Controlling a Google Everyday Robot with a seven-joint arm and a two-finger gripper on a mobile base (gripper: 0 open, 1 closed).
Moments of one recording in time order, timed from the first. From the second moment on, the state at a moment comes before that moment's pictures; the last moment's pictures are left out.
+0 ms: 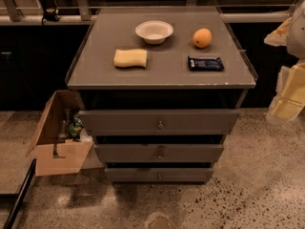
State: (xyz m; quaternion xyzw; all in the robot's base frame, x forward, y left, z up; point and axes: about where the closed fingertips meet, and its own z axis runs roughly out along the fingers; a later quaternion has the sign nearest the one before) arm 0.438 -0.217 0.976 -0.60 0.78 -0.03 0.16
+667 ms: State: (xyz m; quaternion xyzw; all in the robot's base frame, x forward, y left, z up) arm 0.436 -0.216 0.977 -0.60 0.78 -0.04 0.18
